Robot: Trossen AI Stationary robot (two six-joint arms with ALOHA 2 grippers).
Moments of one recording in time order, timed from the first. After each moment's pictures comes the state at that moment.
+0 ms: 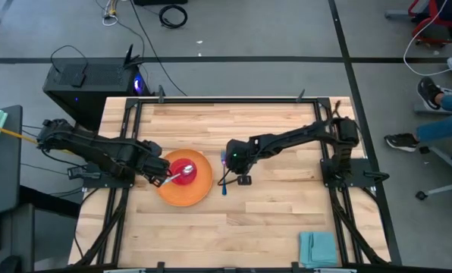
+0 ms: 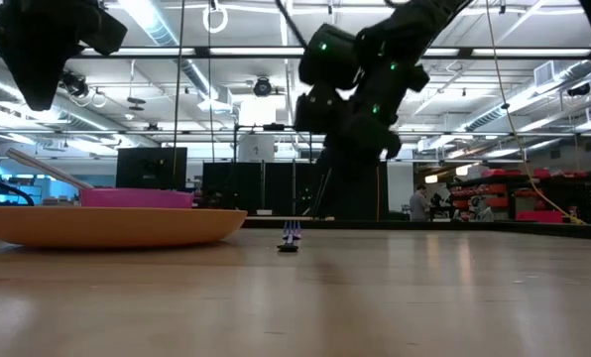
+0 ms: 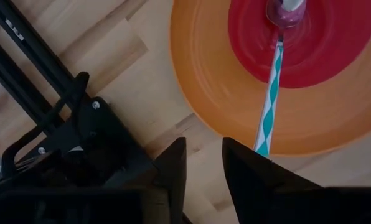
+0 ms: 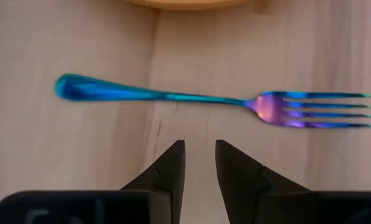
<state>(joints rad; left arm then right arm) -0.27 1.18 1.04 -1.43 -0.16 -1.20 -0.06 1.89 1.20 -0.38 -0.10 -0.13</state>
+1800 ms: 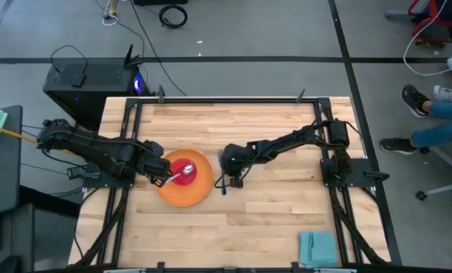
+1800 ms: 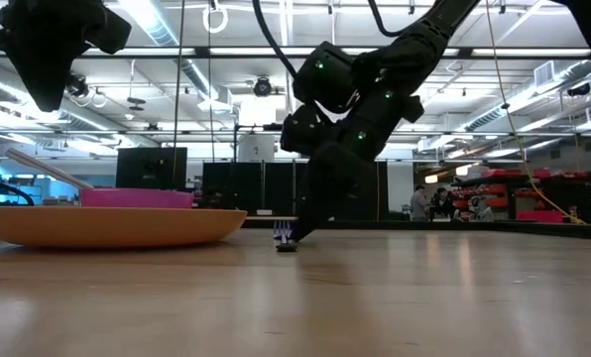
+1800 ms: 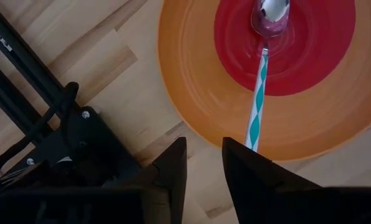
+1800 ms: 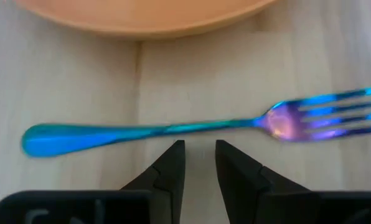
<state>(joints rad) -0.27 1.18 1.04 -1.39 -0.18 -1.18 -0.04 1.99 1.14 -0.11 -0.08 0.00</state>
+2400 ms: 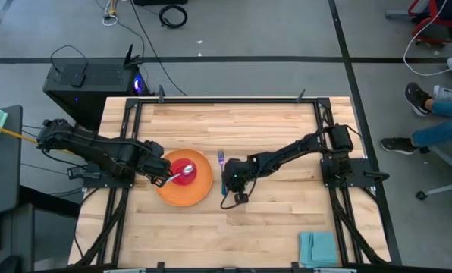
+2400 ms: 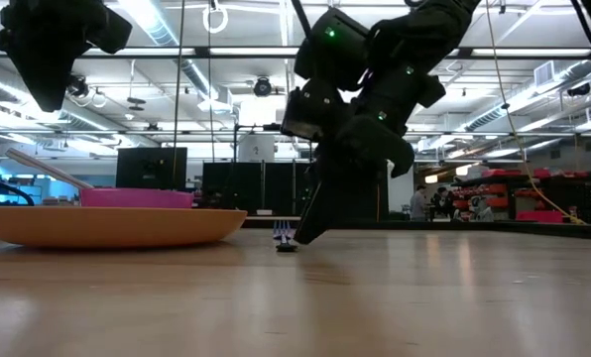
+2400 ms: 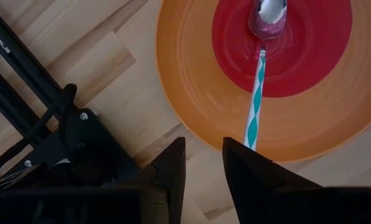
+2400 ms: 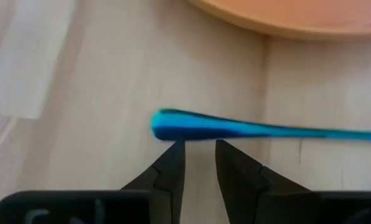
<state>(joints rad) -0.27 1.18 1.04 -1.38 -0.18 -1.18 0.09 1.97 1.14 -0.14 -0.10 0.00</state>
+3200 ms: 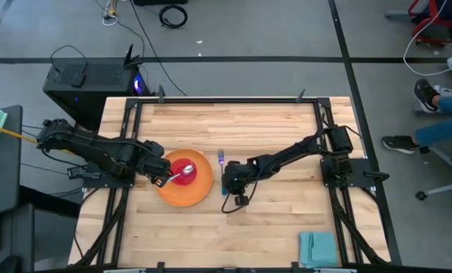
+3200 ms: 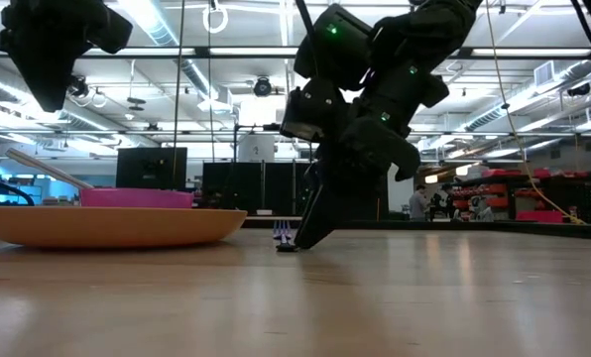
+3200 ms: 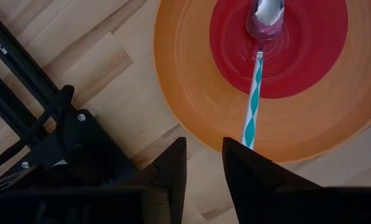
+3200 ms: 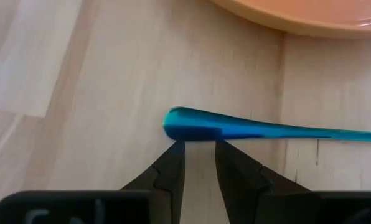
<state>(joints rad) -0.27 1.18 1.04 -1.37 -0.18 -1.18 0.12 1.99 1.14 -0.13 -0.09 0.01</state>
